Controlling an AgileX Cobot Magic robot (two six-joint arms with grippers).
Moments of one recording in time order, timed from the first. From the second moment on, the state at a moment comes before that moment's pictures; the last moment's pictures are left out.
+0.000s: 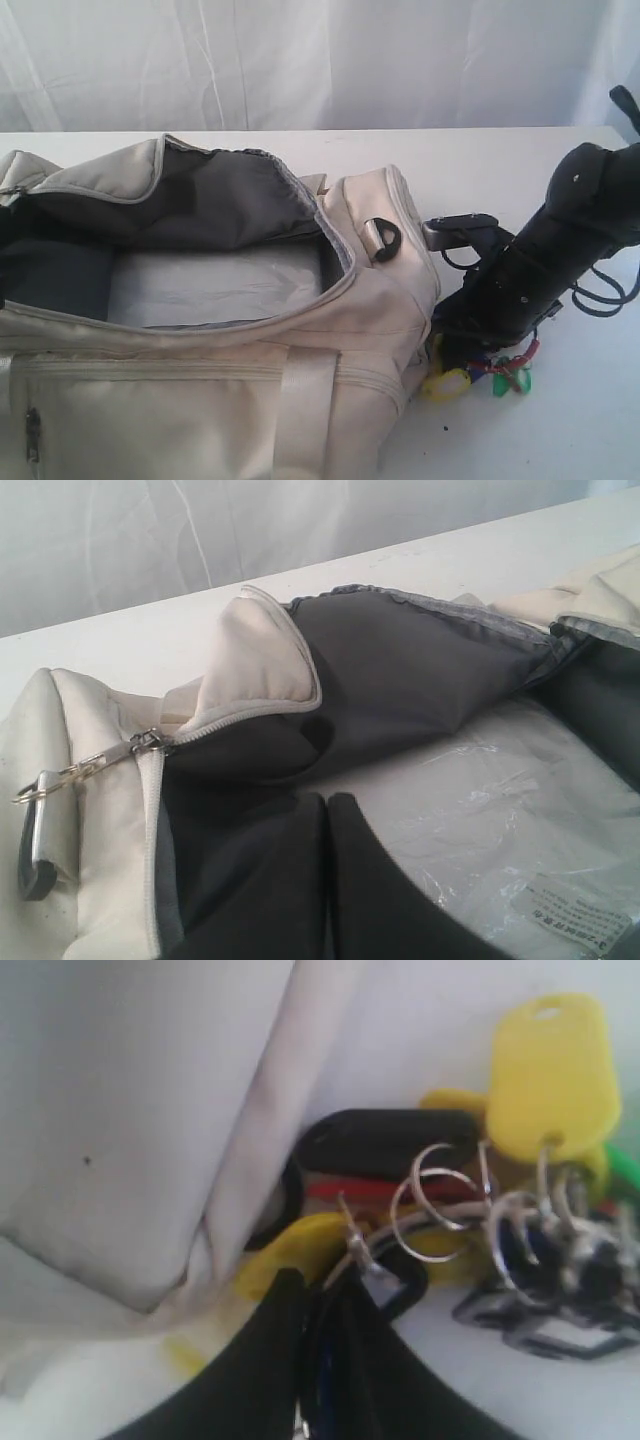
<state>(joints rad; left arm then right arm) -0.33 0.68 -0.44 -0.34 0.19 0.37 0.37 1.81 -0.95 0.50 0.72 -0.55</state>
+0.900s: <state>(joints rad) -0.33 0.68 -0.44 -0.34 0.19 0.37 0.37 1.24 -1.01 0.14 0.91 -0.23</state>
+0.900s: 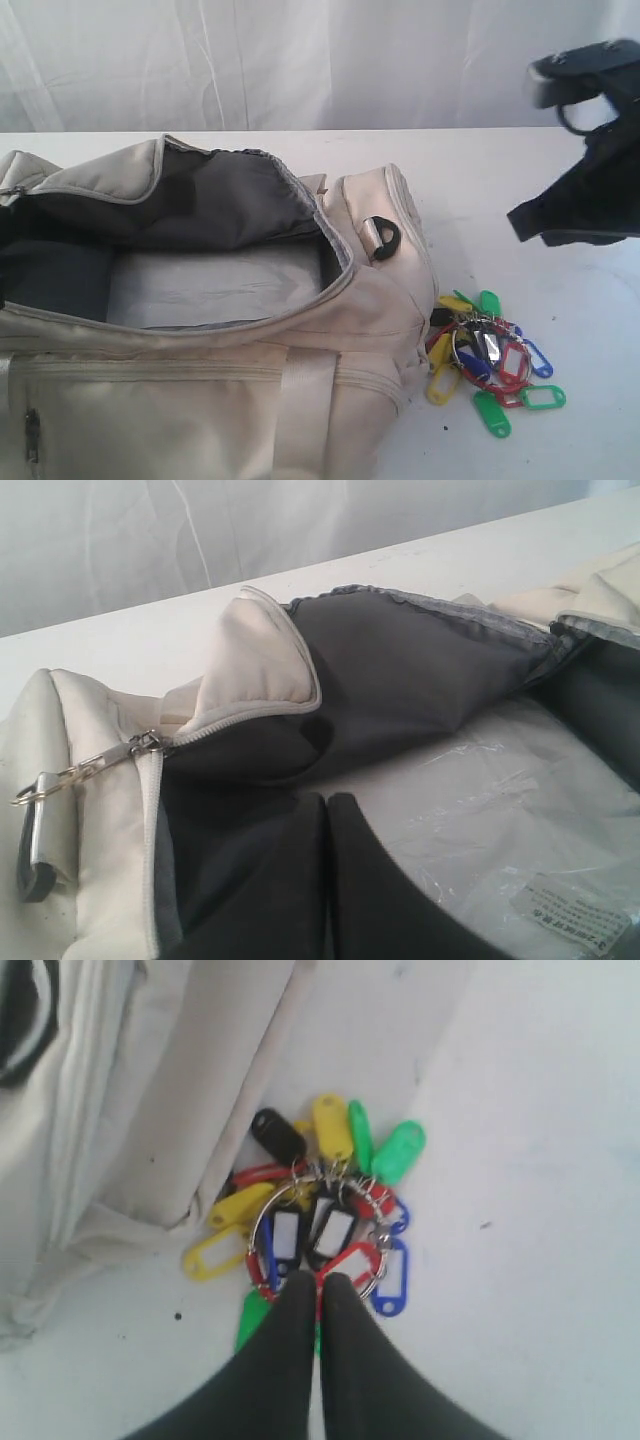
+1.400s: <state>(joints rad) -0.33 0.62 -0.44 -0.31 0.22 0.38 0.37 0.74 -0.85 0.08 0.78 -0.16</state>
